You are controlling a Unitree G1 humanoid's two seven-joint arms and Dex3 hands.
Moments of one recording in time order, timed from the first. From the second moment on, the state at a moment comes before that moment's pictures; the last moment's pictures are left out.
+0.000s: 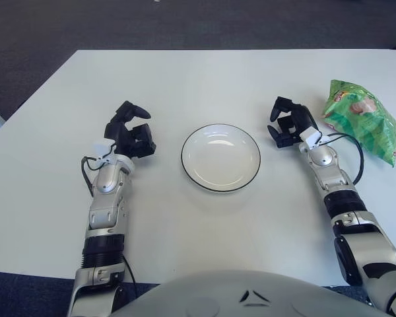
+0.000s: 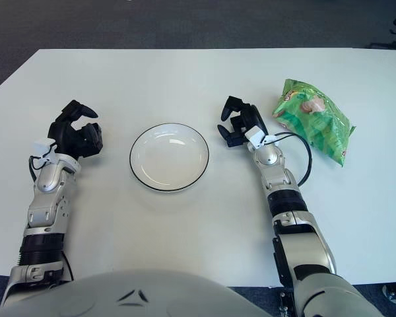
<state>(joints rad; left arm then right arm) -0.05 0.08 0.15 -0.06 -0.18 -0.06 -0.03 -0.43 -0.34 0.05 0.62 -0.18 -0.48 0.00</state>
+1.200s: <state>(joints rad) -0.05 0.08 0.15 -0.06 -0.18 -0.08 -0.03 -0.43 -0.34 0.07 0.62 -0.23 -0.49 -0.05</state>
